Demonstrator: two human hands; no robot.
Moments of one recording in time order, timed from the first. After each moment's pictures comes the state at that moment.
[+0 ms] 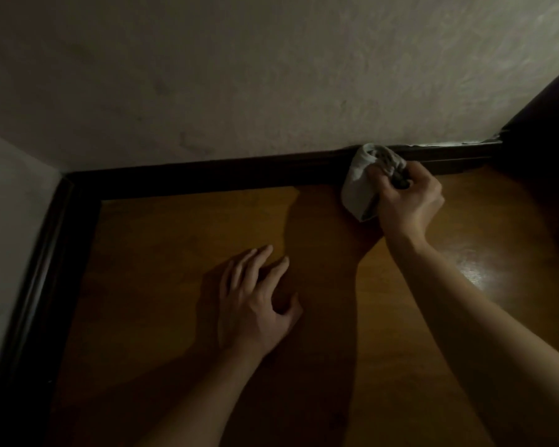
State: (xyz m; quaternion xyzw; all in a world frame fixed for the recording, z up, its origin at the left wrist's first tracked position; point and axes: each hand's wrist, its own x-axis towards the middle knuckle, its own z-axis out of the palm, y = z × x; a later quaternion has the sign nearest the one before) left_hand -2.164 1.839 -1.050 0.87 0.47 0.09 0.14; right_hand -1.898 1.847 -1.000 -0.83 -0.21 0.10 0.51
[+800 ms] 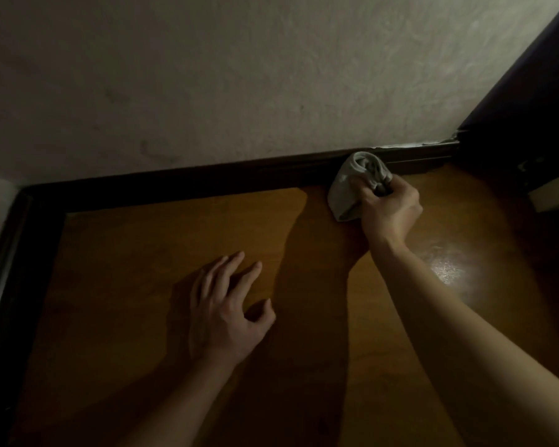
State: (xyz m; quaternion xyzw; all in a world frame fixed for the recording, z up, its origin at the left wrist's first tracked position) left_hand -2.161 1.838 -1.052 0.87 0.47 0.09 0.12; right_hand -1.883 1.831 -1.002 -0.84 -0.15 0.13 0.51
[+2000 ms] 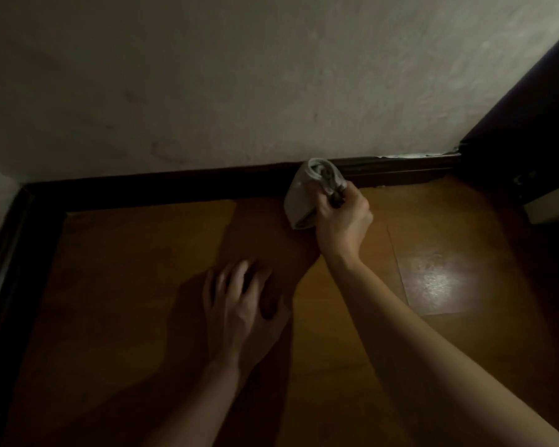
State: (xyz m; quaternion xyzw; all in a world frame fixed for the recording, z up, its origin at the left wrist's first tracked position) left_hand -2.144 1.836 -1.049 0.86 0.48 0.14 0.13; right_hand -1.946 1.862 -1.005 -0.81 -0.21 0.16 0.52
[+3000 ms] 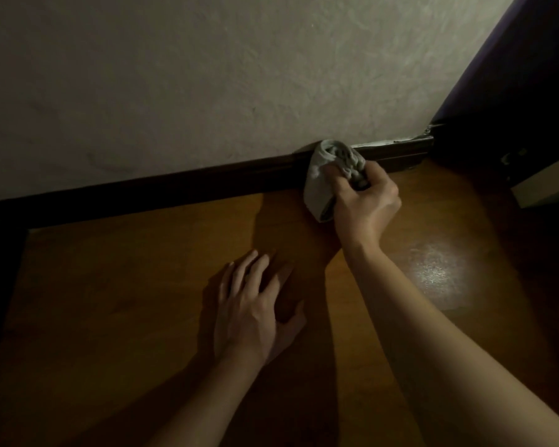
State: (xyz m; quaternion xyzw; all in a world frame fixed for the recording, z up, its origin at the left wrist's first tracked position) left_hand -2.080 1.817 -1.046 0.90 0.41 0.03 0.12; right_hand -1.867 1.835 -1.011 -0.80 -0.17 0.09 0.57
